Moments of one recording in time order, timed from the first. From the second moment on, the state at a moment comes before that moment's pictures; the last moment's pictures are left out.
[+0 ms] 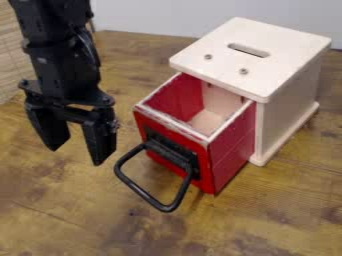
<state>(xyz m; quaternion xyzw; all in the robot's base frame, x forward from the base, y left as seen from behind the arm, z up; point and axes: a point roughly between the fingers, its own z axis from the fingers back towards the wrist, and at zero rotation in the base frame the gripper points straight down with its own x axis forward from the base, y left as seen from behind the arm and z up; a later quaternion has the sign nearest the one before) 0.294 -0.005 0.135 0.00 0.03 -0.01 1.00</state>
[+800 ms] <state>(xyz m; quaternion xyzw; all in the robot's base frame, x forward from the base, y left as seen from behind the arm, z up) 0.302 -0.008 0.119 -0.01 0.04 0.00 1.00</state>
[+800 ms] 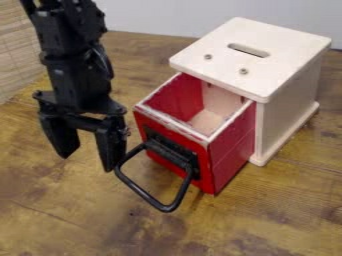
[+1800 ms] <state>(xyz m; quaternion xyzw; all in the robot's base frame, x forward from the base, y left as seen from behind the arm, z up) 0.309 0.002 0.108 0.01 0.03 0.01 1.00</state>
